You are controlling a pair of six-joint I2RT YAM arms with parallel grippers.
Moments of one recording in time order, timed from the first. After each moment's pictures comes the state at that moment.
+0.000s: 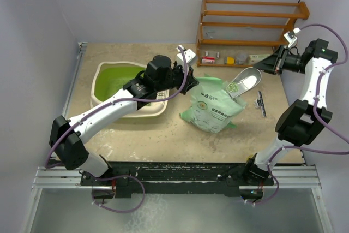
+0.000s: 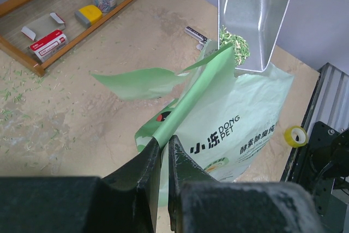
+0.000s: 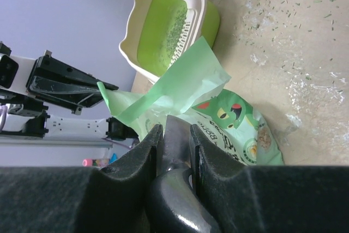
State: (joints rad) left arm -0.80 1.51 1.36 -0.11 0.23 -0.13; right arm -0.47 1.78 1.82 -1.32 -1.30 -0.27
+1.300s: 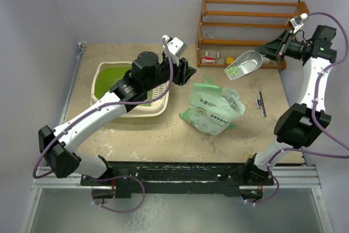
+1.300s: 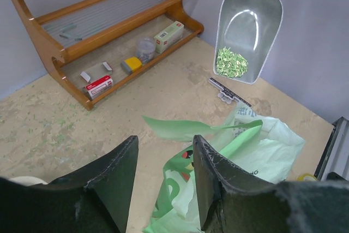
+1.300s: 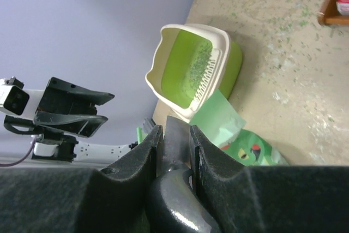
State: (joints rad) left arm -0.80 1.41 1.39 -0.07 0.09 -0.13; right arm -0.46 1.74 1.83 -0.86 -1.35 0.26
